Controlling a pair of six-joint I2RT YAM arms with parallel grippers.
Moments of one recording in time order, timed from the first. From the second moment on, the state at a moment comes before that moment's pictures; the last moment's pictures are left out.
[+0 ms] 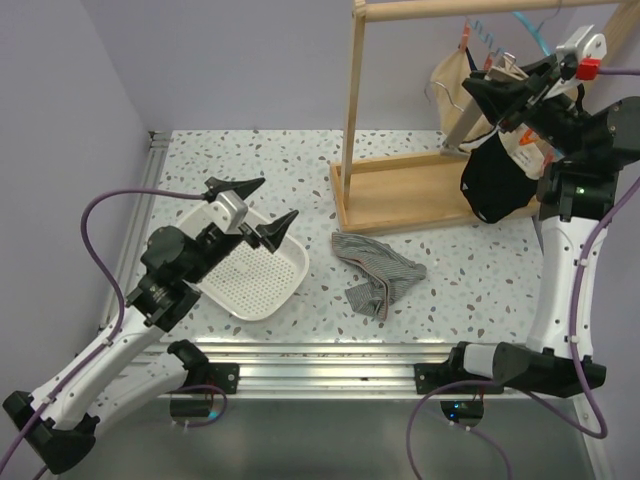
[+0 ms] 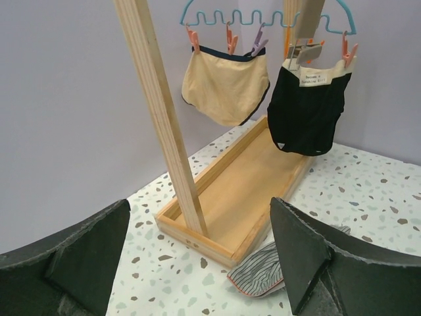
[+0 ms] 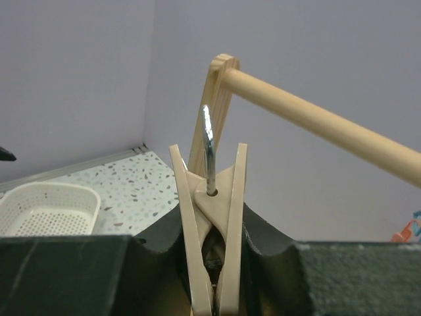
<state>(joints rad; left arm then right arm) -0.65 0.76 0.82 0.19 0.14 0.11 -0.21 1.28 1.71 0.08 -1.01 0.22</state>
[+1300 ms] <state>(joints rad) -0.65 0.80 0.76 0.29 0.19 0.03 -0.01 1.74 2.32 0.30 -0.59 0.29</state>
